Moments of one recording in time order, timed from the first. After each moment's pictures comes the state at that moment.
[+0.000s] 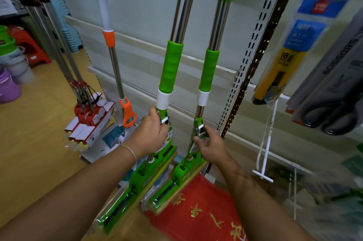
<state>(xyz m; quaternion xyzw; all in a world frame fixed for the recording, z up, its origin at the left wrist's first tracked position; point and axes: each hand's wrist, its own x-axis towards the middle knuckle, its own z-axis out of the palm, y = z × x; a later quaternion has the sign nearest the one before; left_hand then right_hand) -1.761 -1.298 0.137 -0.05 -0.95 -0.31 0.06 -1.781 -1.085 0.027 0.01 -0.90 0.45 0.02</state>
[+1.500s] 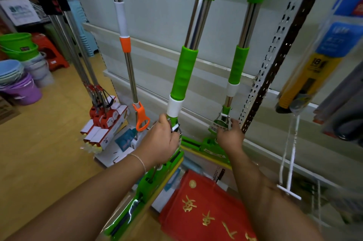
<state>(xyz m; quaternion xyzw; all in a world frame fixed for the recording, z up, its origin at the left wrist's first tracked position) -1.758 -1.316 0.133 -0.08 -0.94 -0.31 0.07 -1.839 -1.091 0.027 -0.21 -0.84 0.49 0.06</state>
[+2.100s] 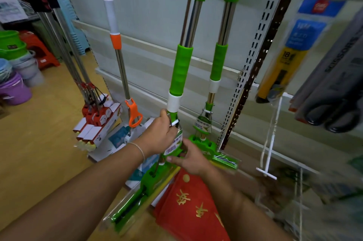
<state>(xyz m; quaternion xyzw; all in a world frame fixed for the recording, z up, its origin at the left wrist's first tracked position) -1.759 -1.294 0.140 -0.09 -0.94 -0.34 0.01 -1.743 -1.154 0.028 0.08 -0.78 0.60 -0.17</state>
